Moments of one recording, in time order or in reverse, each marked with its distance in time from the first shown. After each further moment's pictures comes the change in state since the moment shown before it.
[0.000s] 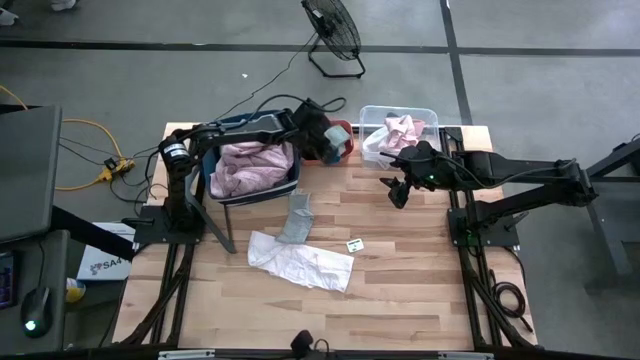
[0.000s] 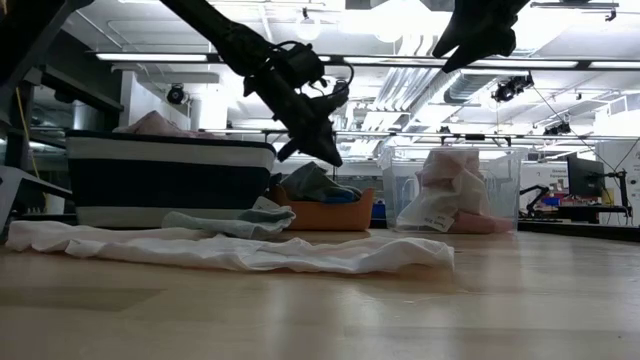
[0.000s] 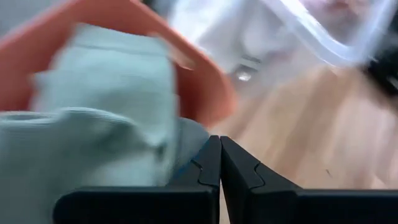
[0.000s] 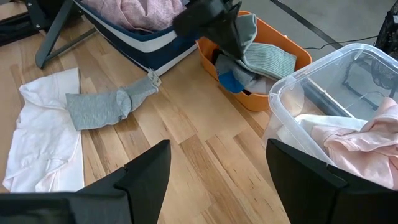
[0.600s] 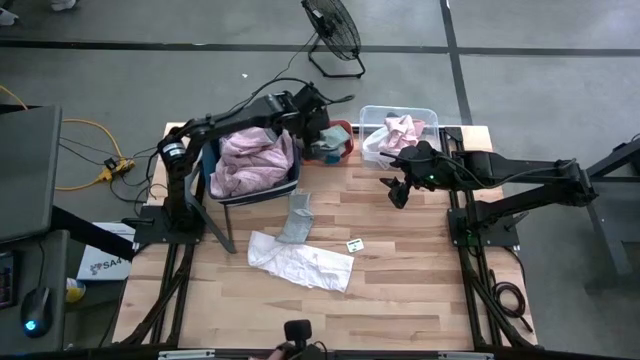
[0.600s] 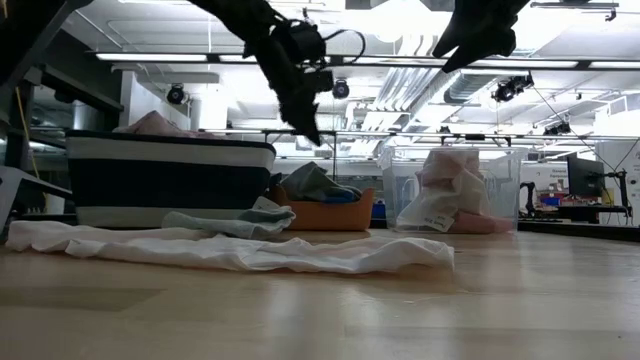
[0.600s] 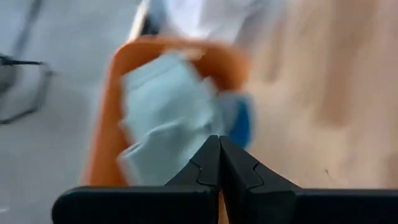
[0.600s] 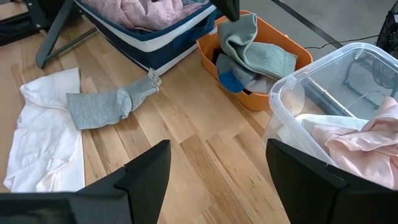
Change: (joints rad) left arm 0.023 -0.004 0.267 -0.452 -0.113 0.664; right arm 0.000 0.000 0.000 -0.001 -0.003 0.002
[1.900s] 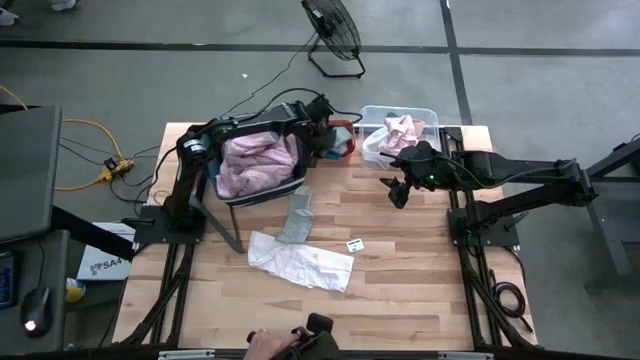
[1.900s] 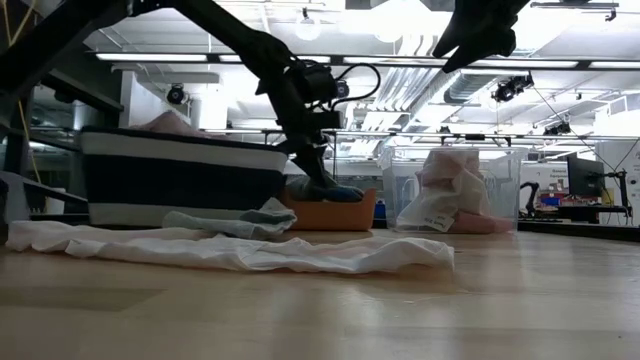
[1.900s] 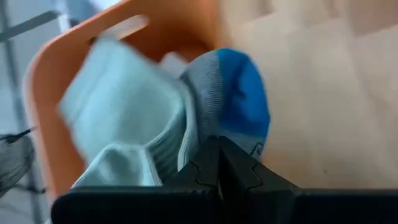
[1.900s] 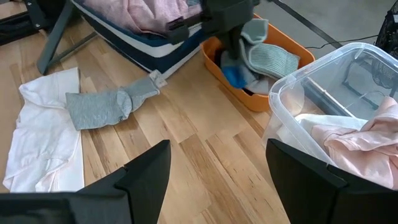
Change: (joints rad) left arm 0.009 0.166 -0.003 0.052 0.018 0.509; right arm 0.000 0.000 0.000 -0.001 0.002 0.000
